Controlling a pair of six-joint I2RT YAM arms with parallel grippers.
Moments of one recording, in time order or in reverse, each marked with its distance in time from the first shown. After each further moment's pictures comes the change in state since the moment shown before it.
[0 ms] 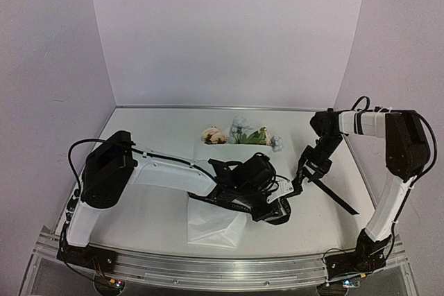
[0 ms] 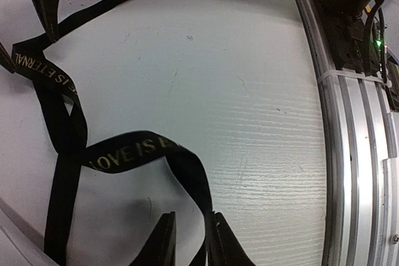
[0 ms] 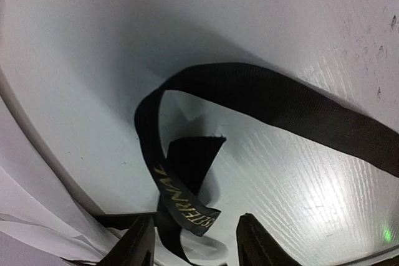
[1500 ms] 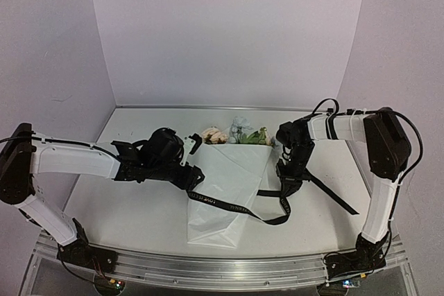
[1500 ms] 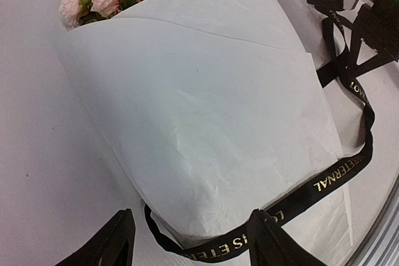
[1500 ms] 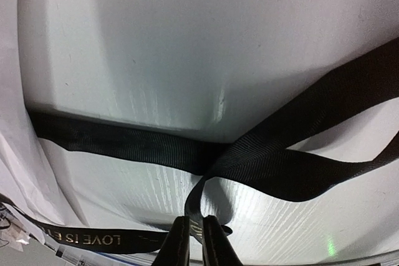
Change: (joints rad) left arm 0.301 -0.702 -0.733 0.024 -0.336 -0.476; right arm 0.290 0.104 0.081 -0.148 0.003 -0.352
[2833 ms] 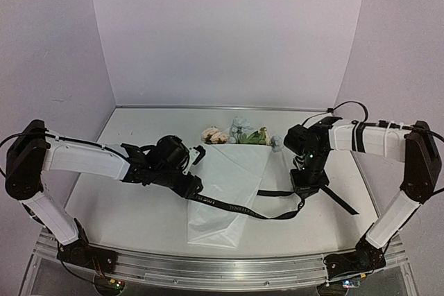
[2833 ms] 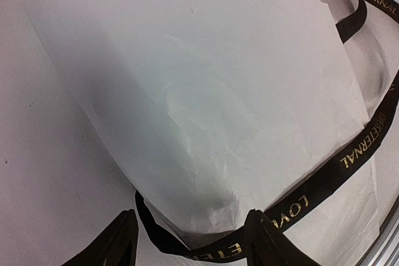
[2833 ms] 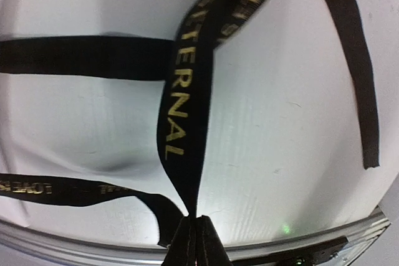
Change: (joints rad) left arm 0.000 0.084 0.007 -0.044 0.042 0.039; right arm 0.116 -0.320 -0.200 -0.067 0.301 0.083
